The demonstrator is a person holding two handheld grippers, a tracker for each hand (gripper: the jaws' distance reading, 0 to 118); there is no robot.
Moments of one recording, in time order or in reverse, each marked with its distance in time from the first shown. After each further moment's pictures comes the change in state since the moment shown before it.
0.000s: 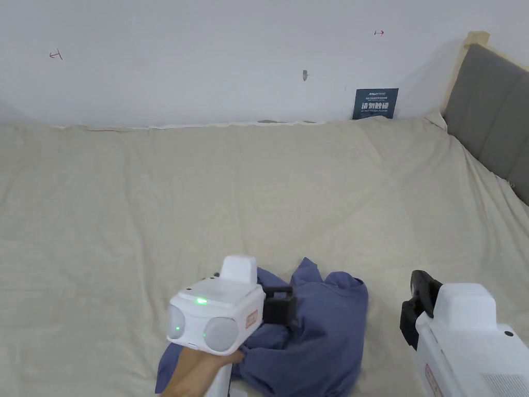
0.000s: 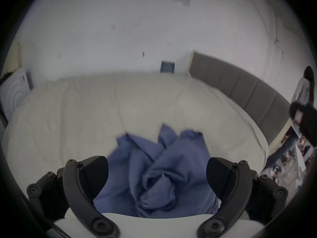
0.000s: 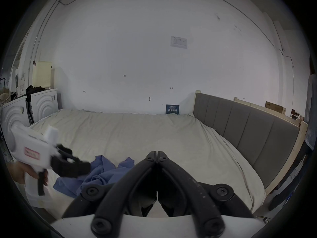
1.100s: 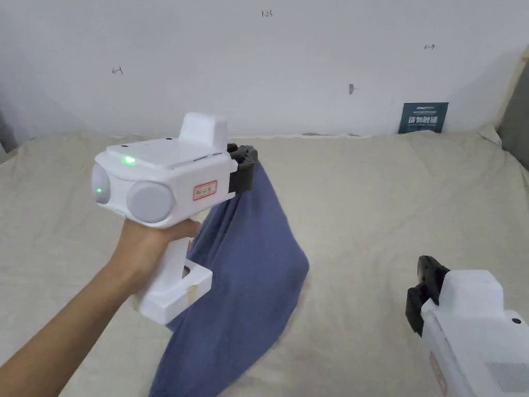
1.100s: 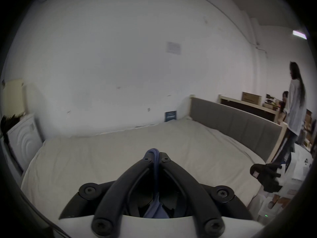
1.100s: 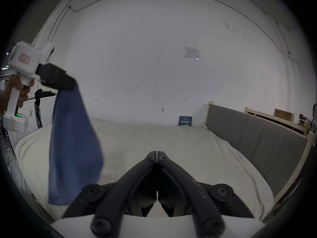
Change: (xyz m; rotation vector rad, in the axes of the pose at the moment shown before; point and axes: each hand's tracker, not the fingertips) left arm -0.047 0.172 0.117 0.269 -0.053 -0.183; right arm -0.034 0.027 -0.009 0.096 0.078 0.022
